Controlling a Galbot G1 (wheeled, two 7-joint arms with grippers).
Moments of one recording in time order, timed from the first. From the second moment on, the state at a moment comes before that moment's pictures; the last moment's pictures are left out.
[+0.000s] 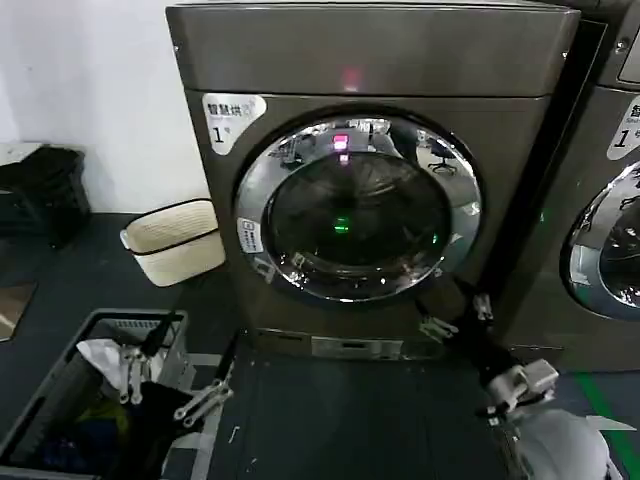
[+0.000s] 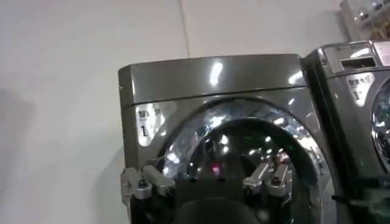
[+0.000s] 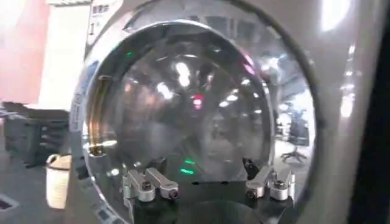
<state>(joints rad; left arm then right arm) 1.89 -1.35 -0.62 -2.57 -0.10 -0.20 0.11 -1.11 0.94 0.41 2.05 0.44 -0.17 -0.09</state>
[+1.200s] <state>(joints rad) 1.90 -1.38 -0.64 -2.57 -0.06 -0.20 0.12 -0.58 1.00 0.01 1.74 0.51 -0.16 -0.17</state>
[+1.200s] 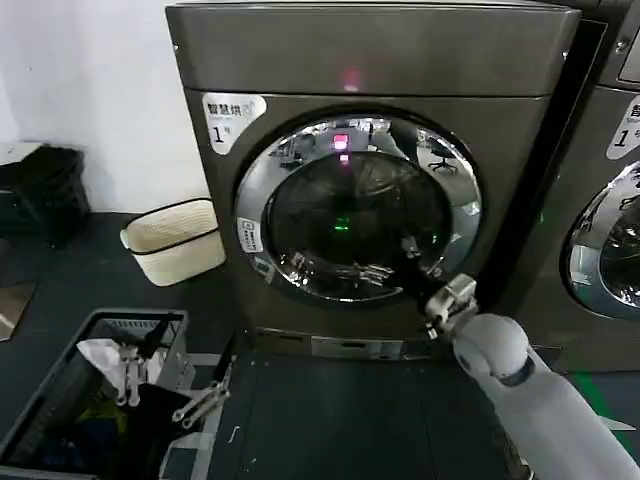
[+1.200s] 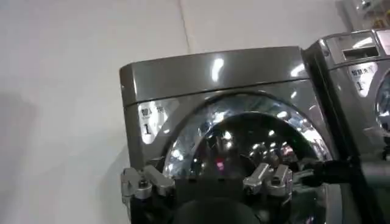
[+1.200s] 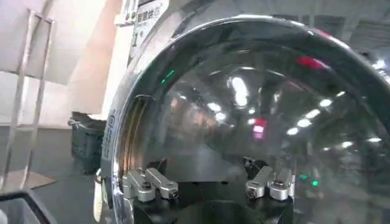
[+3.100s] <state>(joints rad) 1.88 -1.39 -0.64 -2.57 -0.06 -0.19 0.13 -0.30 1.22 -0.28 1.49 0.51 -0.15 -0.19</state>
